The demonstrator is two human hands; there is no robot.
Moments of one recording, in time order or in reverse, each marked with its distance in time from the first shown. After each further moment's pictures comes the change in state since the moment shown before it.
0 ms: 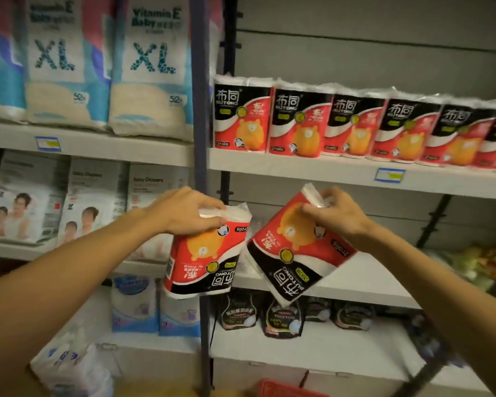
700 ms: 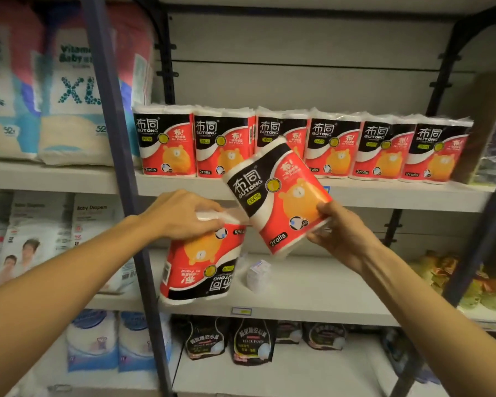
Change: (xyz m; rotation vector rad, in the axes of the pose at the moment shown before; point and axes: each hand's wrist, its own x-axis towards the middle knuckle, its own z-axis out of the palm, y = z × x) left_hand 0.075 0.159 -0.007 0.031 0.096 0.036; right_hand 0.003 0.099 -0.136 1.024 -0.028 0.094
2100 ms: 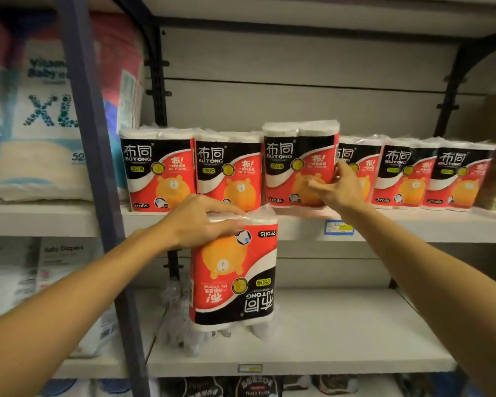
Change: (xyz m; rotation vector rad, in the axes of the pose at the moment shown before) left_hand 0.094 -0.043 -0.004 -0.552 0.072 0.221; right_hand 0.172 -0.057 0.042 -0.742 0.352 -0.594
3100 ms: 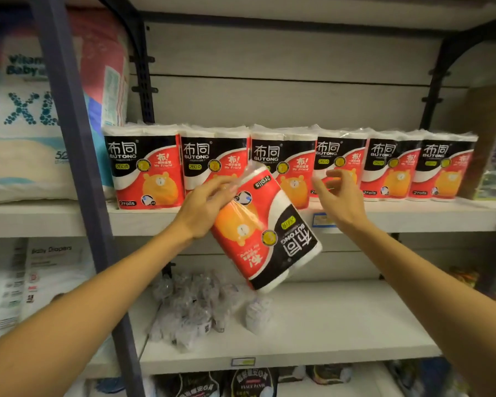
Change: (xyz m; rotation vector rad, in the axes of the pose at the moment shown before) left_hand 0.025 0.009 0.036 -0.438 0.240 -0.003; right_hand -0.031 0.021 -0.018 -0.085 0.086 -0.014
